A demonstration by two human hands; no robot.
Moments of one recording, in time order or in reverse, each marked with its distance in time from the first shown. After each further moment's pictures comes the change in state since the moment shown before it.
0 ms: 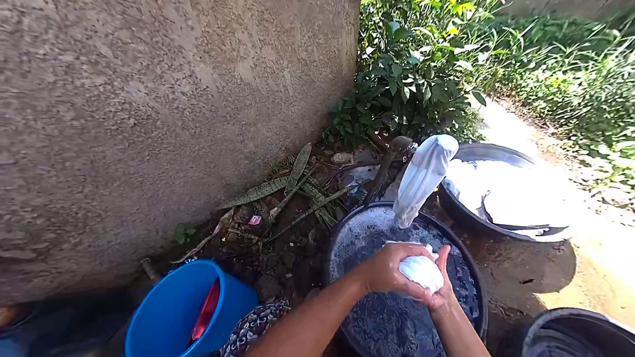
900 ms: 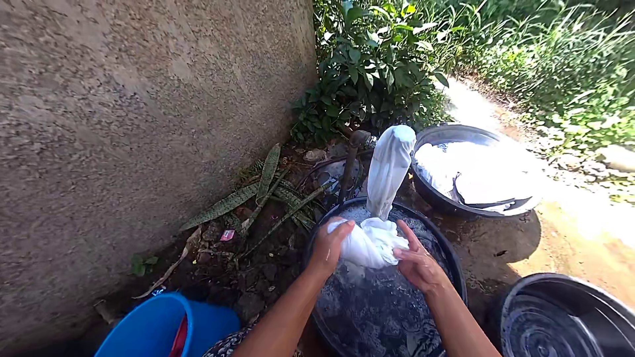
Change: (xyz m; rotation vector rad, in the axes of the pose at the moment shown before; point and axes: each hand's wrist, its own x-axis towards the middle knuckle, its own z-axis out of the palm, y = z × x) left_hand 0.009 -0.027 -0.026 -0.126 0.750 -0.509; right_hand 0.007 -0.038 -0.005 -0.427 0.332 -0.151
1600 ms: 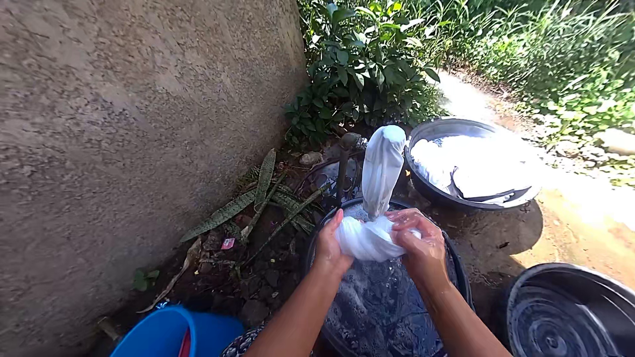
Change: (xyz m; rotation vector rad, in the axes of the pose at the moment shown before) left_hand 0.011 0.015 0.029 -0.733 0.140 -0.309; right_hand 0.001 -0.035 0.071 -0.429 0.119 -0.709
